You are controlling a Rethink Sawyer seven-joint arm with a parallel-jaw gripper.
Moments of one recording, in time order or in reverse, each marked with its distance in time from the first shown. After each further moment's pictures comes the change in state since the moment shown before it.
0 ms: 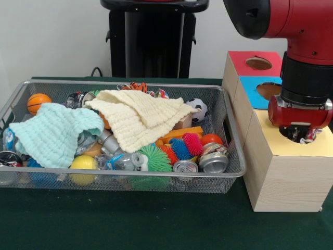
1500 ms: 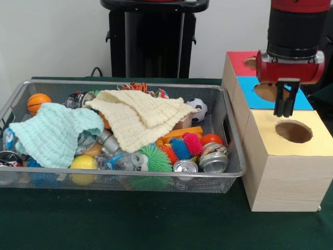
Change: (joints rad) arm -0.171 -0.220 0.152 0.164 -0.001 0.171 0.000
